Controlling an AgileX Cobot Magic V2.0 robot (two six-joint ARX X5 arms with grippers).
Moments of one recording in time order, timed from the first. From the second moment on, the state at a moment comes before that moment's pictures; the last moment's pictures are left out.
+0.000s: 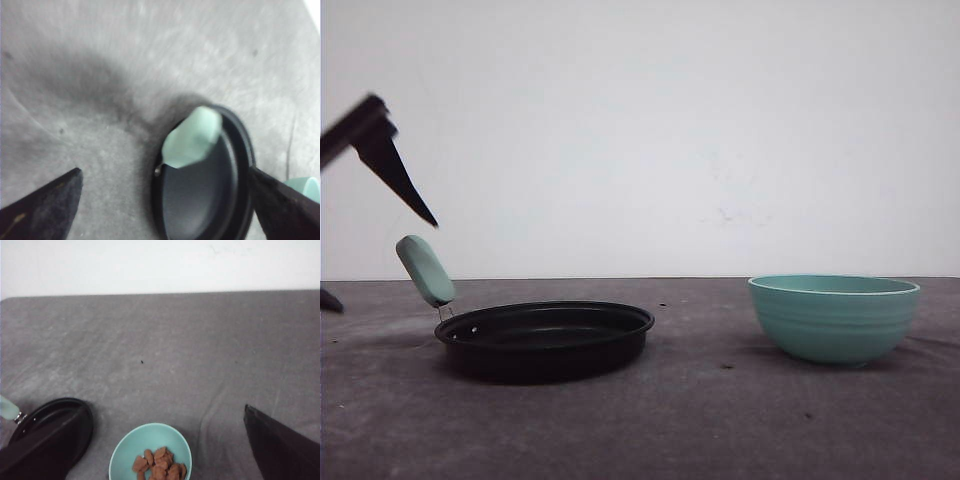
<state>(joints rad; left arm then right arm) -0.09 1.28 0.60 -0.07 0.44 -0.72 0.10 0.70 0.89 -0.55 -0.29 0.16</state>
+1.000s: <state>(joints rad) -0.26 1.49 0.60 0.22 0.24 -0.89 0.10 0.63 0.89 -0.77 -0.29 0.16</state>
